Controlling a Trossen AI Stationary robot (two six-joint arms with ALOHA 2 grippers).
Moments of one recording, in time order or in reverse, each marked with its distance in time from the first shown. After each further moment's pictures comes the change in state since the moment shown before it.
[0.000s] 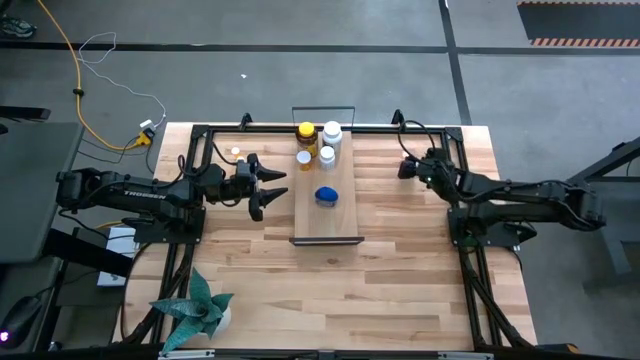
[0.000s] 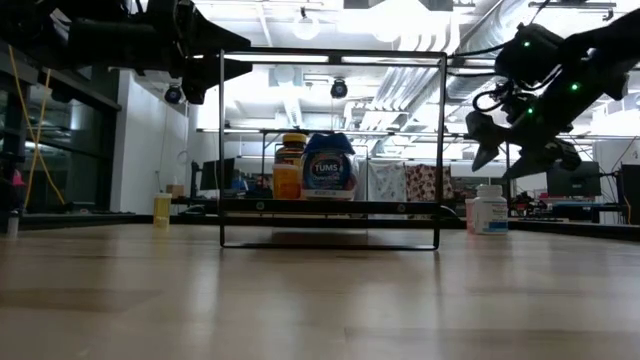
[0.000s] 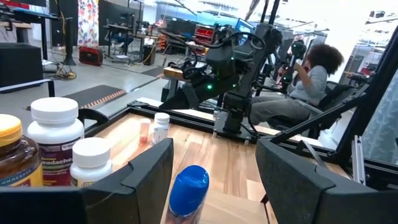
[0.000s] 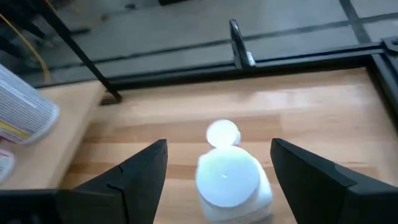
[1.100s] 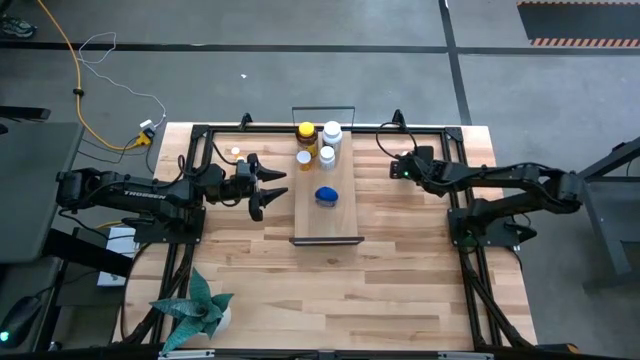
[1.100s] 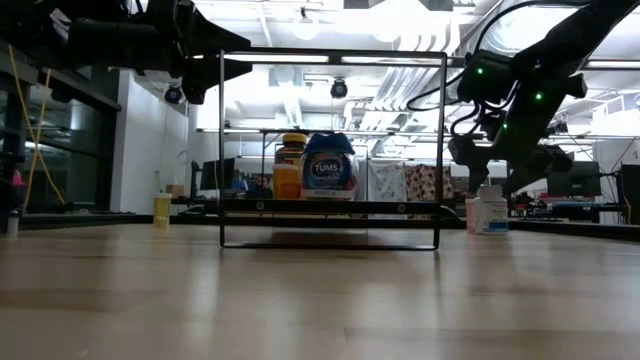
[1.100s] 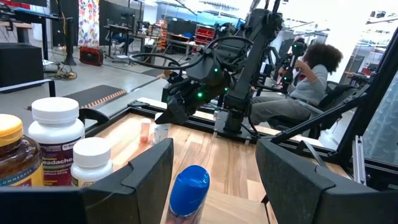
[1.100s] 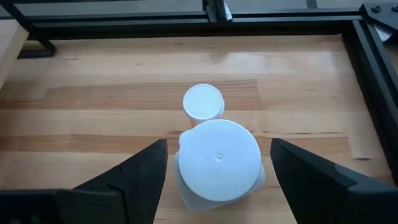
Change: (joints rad) left arm 0.000 0.000 0.000 0.000 -0.002 0.000; right arm -0.021 0.312 0.178 -0.193 -0.023 0.097
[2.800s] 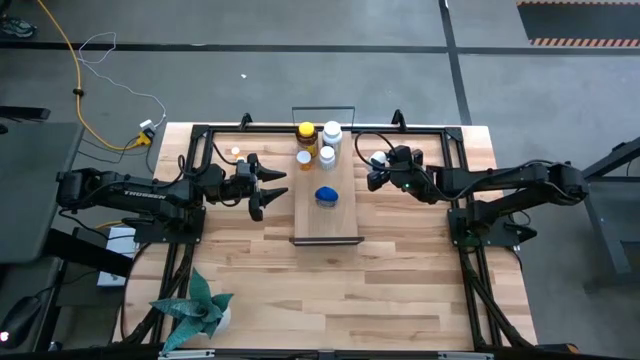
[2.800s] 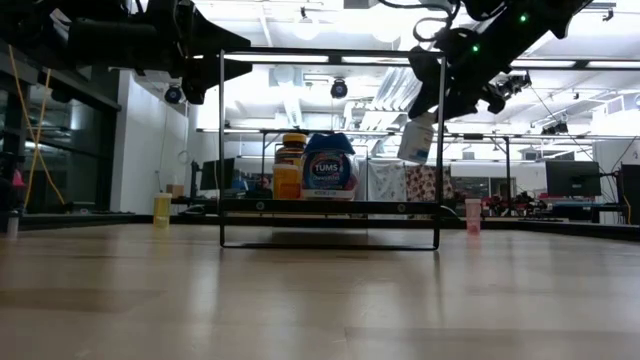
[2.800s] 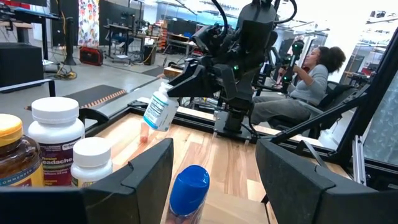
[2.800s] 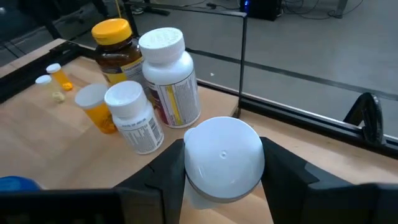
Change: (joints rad) left arm 0.000 0.000 0.000 0.000 0.000 0.000; right arm 0.325 -0.024 0.216 0.199 0.076 -0.363
